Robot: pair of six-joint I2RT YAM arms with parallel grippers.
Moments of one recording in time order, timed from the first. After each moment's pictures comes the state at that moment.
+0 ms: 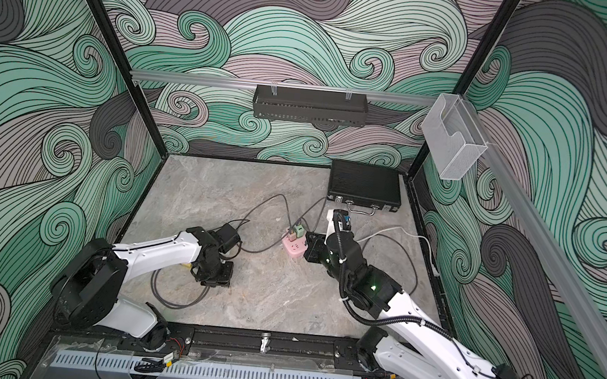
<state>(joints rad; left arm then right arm) -0.62 1.49 0.78 -0.86 0.12 -0.62 0.80 0.86 0.76 -0.34 0.21 0.71</state>
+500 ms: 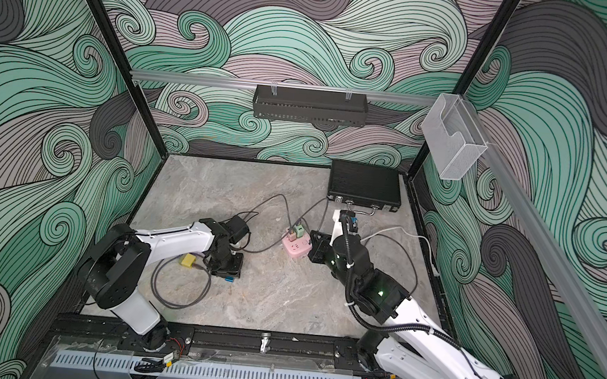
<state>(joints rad) -0.60 1.65 0.93 -0.82 0.14 -0.56 0.80 0.80 0.76 -0.36 0.24 0.71</state>
